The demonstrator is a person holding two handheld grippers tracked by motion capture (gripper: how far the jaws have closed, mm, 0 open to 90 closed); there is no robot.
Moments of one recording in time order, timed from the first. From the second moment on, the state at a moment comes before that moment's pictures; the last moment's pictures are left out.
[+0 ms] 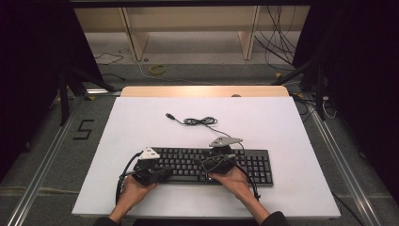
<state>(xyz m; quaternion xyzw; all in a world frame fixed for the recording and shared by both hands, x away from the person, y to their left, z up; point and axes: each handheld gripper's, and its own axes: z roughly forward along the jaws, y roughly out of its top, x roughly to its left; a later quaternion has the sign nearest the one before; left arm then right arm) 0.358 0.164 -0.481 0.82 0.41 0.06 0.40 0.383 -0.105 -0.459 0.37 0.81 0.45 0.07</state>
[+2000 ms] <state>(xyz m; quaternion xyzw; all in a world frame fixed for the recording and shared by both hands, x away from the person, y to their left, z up) 0.344 0.191 -0.457 0.76 0.43 0.09 0.48 0.390 -0.102 -0.464 0.36 0.82 0.43 0.07</state>
